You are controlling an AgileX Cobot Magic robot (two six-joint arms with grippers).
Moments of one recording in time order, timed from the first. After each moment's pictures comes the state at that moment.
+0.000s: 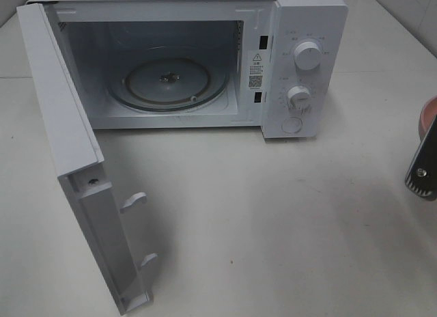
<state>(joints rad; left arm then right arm) -0.01 0.00 -0.52 0.05 1.08 -0.09 0.68 1.06 -0.51 -0.74 0.98 0.17</state>
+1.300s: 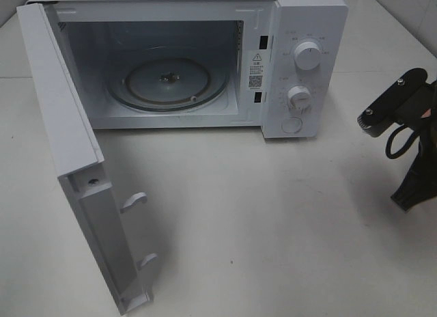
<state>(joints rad) -0.01 0.00 -0.52 0.05 1.08 -0.09 0.51 1.48 -0.69 -0.87 0.89 0.59</state>
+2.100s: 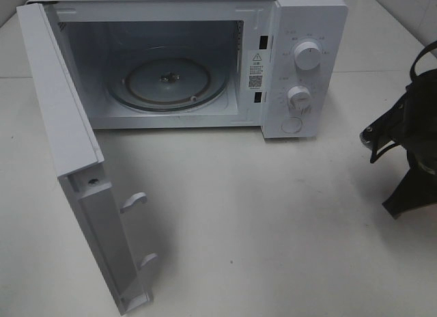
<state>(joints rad) -0.01 0.00 -0.52 0.05 1.08 -0.09 0.40 1.70 -0.70 -0.99 0.80 0.81</state>
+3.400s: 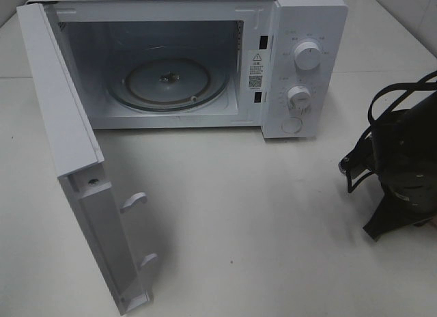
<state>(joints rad) -0.01 0.00 -0.52 0.05 1.08 -0.09 0.40 1.91 -0.70 -1.11 0.68 0.92</state>
